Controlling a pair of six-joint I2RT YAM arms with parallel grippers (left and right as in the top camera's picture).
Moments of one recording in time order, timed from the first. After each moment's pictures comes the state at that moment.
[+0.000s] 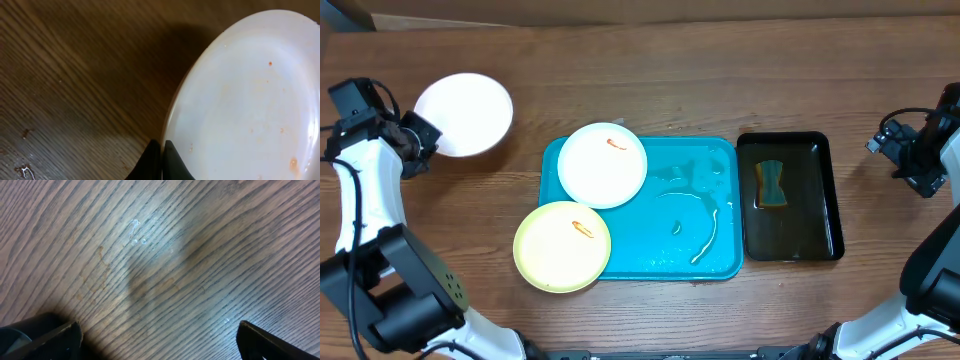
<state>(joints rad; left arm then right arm) 0.49 1.84 1.45 -0.71 0.08 -0.47 -0.47 1.87 1.38 -0.83 -0.03 0.33</state>
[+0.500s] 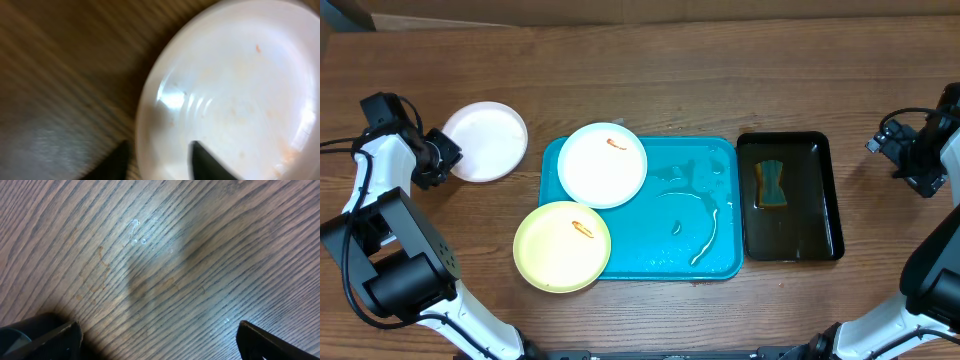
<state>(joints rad) 0.48 2.00 1.43 -0.68 0.14 -0.38 -0.47 1.87 1.38 -0.83 -0.03 0.33</state>
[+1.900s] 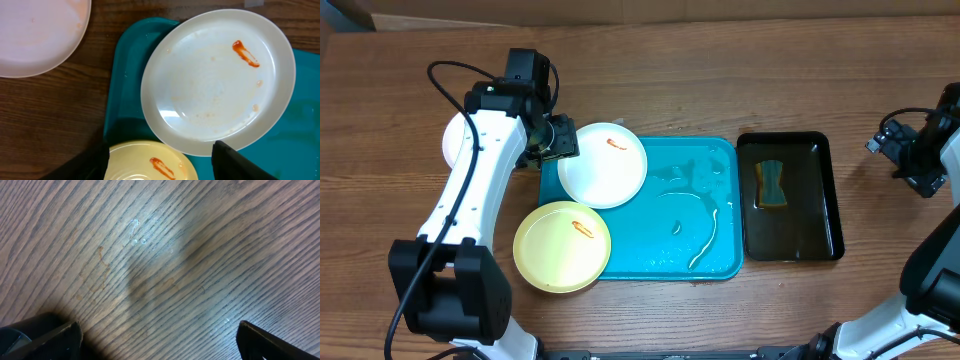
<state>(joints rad) -0.10 1.79 1.54 -1.11 0.02 -0.32 -0.47 1.87 1.38 -0.83 -0.03 0.33</state>
